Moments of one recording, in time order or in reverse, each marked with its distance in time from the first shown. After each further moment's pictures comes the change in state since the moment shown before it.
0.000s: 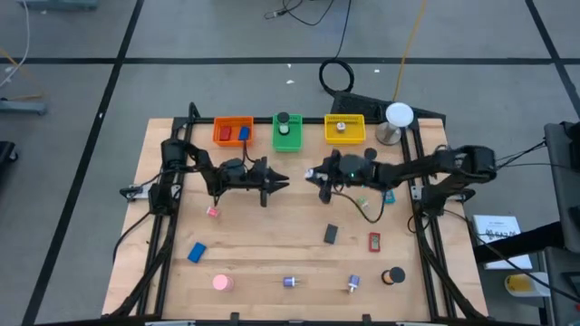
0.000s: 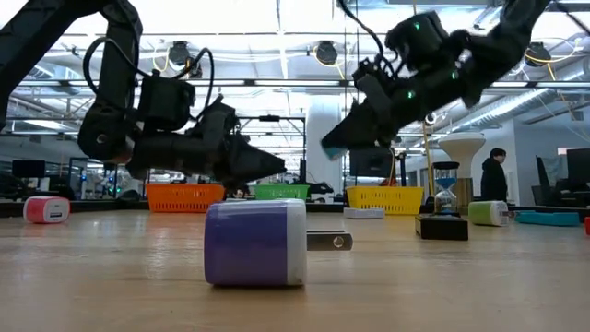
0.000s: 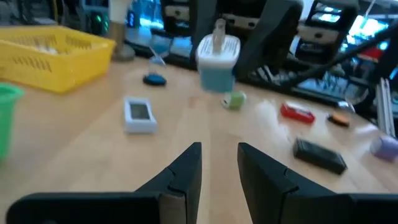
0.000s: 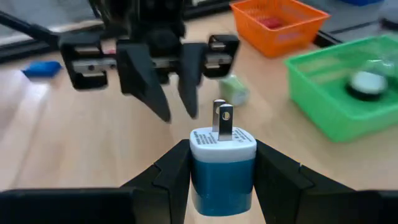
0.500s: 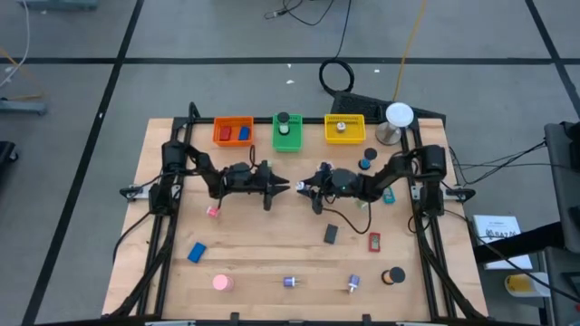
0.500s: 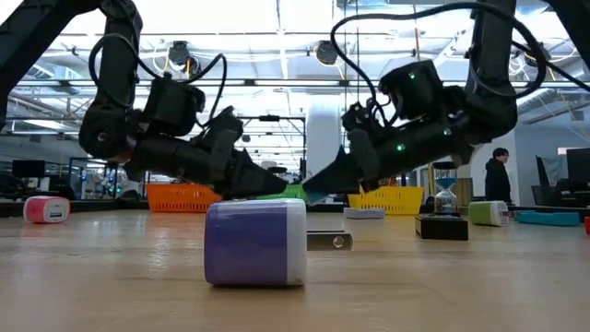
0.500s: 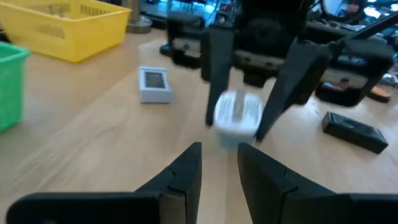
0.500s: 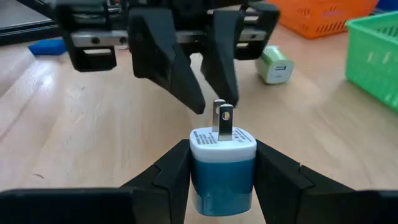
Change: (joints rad) left arm -0.048 0.000 0.029 -0.149 -0.121 0.041; right arm 0.030 0.387 -0.017 0.473 -0.041 -0.030
